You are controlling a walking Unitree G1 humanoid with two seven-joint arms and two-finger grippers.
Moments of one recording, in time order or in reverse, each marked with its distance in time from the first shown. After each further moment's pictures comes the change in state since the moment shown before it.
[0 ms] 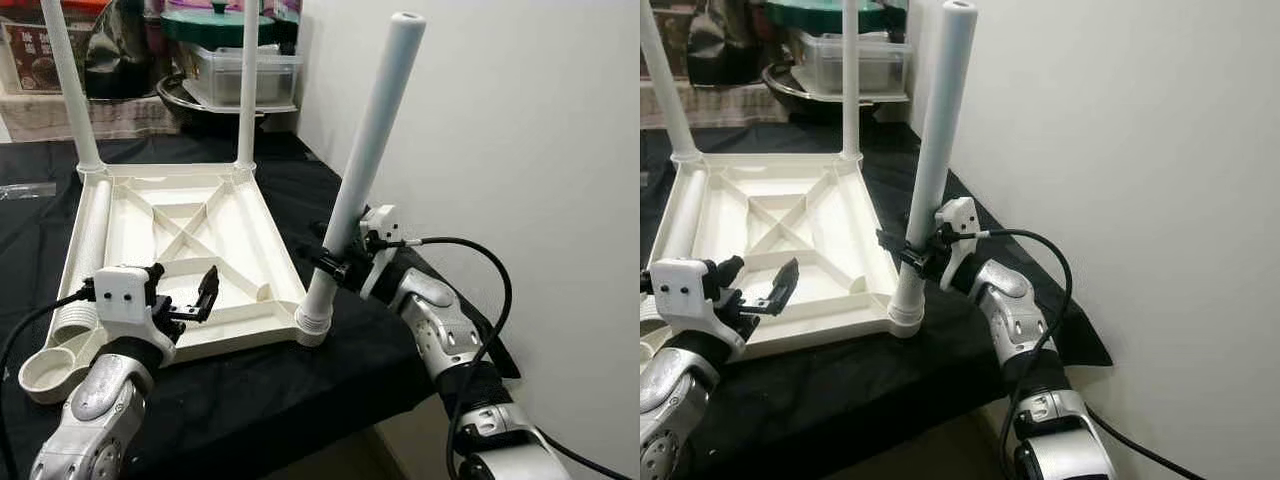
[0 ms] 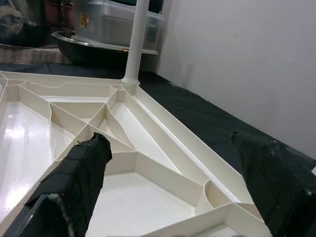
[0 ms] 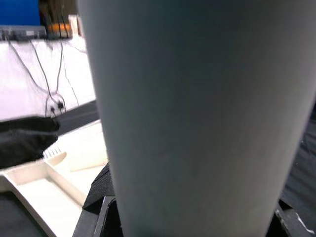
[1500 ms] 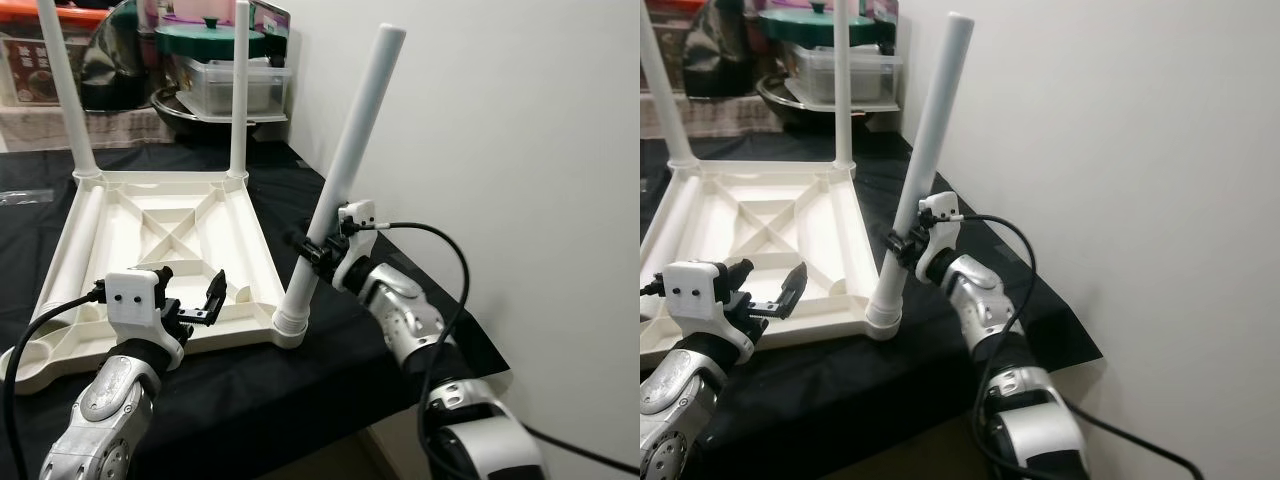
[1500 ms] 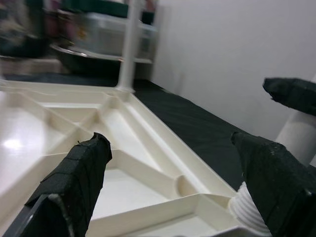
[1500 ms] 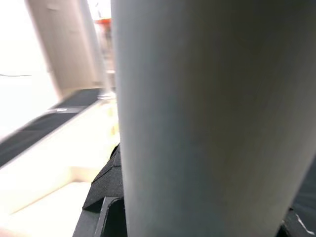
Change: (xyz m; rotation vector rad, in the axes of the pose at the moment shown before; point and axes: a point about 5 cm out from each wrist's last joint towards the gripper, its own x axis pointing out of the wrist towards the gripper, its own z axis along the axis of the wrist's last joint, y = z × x) left arm 0.001 -0.006 -0.005 -0.007 0.018 -0.015; right arm 0.026 -0.011 -0.019 0.079 0.058 -0.482
